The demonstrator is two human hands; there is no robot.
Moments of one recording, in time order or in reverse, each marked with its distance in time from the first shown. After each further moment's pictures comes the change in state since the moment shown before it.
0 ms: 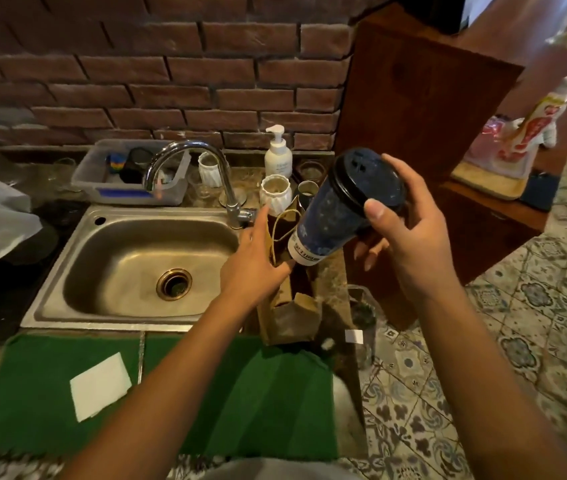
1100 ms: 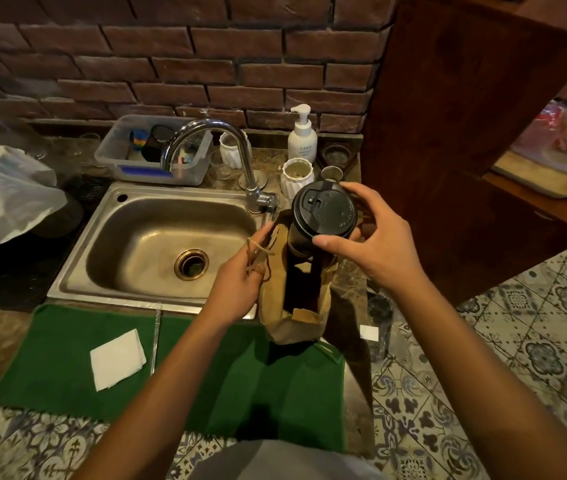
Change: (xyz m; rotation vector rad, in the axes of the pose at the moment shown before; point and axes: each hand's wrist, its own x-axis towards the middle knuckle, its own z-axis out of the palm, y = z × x) left_hand -0.030 -0.048 0.001 -0.559 -0.035 -0.056; right_hand 0.031 0.058 0.027 -0.435 -0.195 0.005
